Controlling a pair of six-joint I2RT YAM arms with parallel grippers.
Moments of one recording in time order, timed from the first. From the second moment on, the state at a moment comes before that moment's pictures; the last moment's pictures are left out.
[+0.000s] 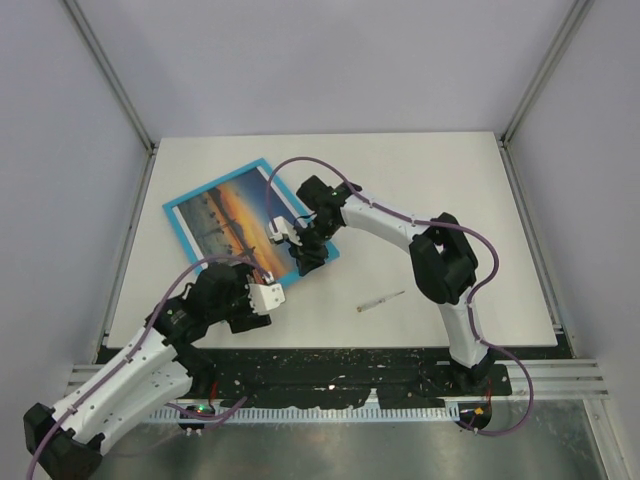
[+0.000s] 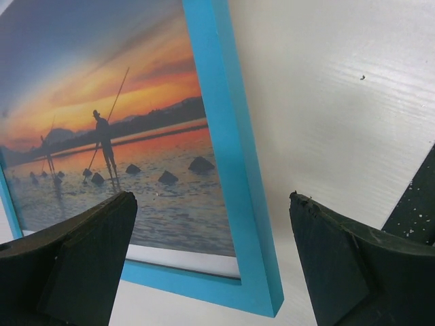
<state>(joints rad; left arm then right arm) -0.63 0.64 0.54 -0.67 0.08 0.72 0.76 2.11 1.74 -0.90 -0.75 -0.98</state>
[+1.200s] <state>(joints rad) -0.82 0.64 0.27 -0.30 -0.31 0.84 0.75 2.13 1.84 -0.96 -0.80 -0.94</state>
